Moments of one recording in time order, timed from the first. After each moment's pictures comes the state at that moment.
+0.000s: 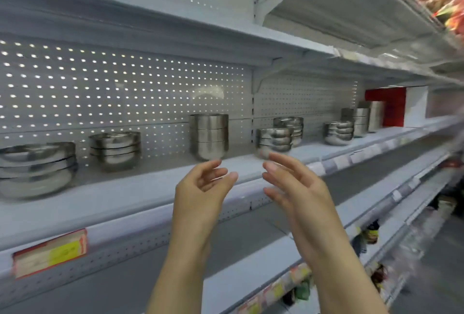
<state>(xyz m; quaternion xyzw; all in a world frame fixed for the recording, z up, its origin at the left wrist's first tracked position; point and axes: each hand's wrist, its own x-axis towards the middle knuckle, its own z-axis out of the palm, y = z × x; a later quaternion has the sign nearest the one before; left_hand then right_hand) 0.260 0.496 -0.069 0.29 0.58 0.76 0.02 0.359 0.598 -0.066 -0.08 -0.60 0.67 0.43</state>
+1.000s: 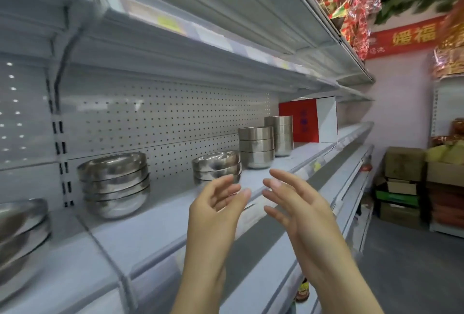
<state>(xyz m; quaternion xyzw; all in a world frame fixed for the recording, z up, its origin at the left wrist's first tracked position) 0.273 1.049 -0.066 0.39 0.49 0.77 0.14 0.379 1.114 -0.065 -0.13 -0.55 0.65 0.52</state>
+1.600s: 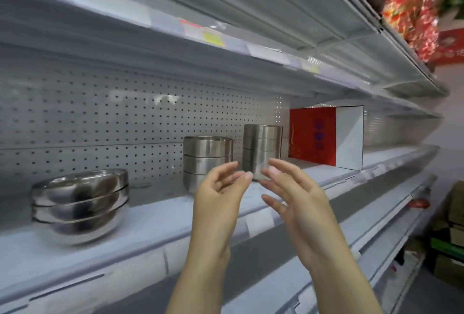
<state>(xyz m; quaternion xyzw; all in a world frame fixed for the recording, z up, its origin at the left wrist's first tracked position) 0.327 1.367 -0.040 0.31 0.49 0.81 0.06 0.416 1.442 -0.029 -0.06 -0.59 0.67 0.44</state>
